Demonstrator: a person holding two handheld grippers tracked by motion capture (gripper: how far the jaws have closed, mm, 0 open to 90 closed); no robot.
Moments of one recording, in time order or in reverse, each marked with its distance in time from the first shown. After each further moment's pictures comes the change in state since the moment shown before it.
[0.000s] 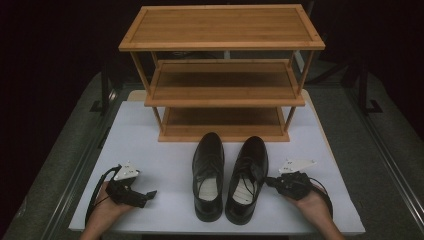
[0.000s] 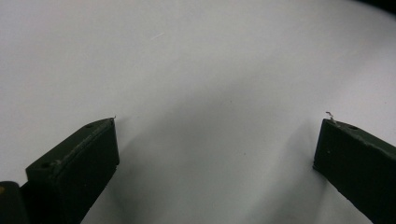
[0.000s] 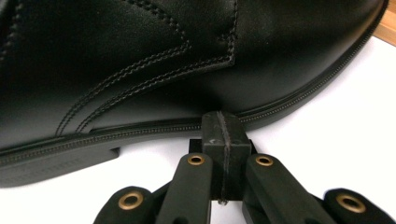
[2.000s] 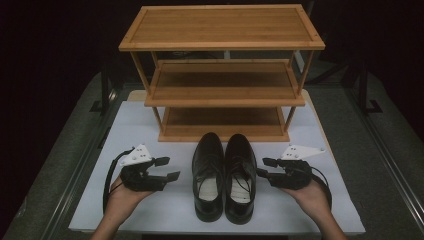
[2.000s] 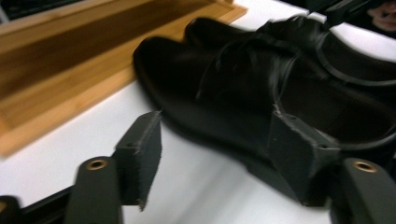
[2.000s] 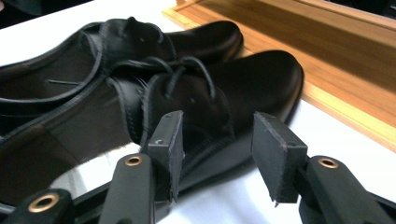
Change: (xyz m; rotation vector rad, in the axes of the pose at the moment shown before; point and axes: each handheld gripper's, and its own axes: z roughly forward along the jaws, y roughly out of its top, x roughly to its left) left arm -0.053 0.100 -0.030 -0.242 -0.184 0.022; right arm 0.016 0.050 -0.032 -0.175 0.025 0.030
